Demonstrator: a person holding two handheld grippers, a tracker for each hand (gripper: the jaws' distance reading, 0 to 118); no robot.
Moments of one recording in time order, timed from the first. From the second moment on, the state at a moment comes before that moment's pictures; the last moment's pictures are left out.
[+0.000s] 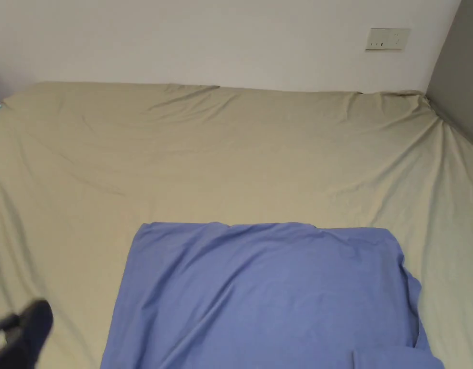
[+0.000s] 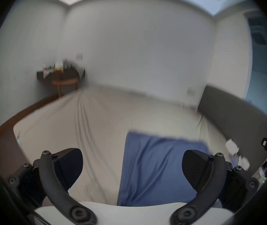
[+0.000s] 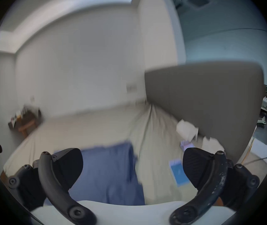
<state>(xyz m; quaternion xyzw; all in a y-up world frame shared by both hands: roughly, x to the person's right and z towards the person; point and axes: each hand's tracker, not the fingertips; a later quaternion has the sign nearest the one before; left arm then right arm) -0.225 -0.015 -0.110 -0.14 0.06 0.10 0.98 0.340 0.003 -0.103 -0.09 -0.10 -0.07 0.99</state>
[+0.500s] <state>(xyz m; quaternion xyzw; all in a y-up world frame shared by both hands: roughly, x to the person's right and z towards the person) -0.224 -0.017 -0.094 -0.18 0.08 0.10 0.98 0.350 0.000 -0.081 -0.07 -0.12 -0.08 0.99</state>
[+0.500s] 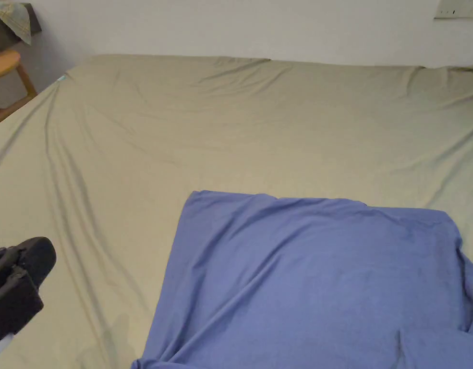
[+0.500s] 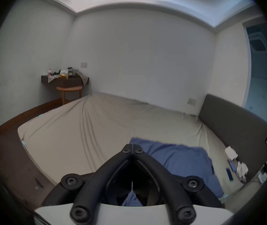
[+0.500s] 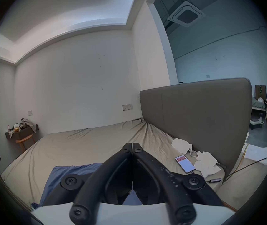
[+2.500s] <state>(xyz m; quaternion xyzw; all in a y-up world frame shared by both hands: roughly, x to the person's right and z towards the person) -0.188 -0.111 -0.239 -0.33 -0.02 0.12 0.94 0.354 -0.151 -0.250 -0.35 -0.01 -0.14 0.93</state>
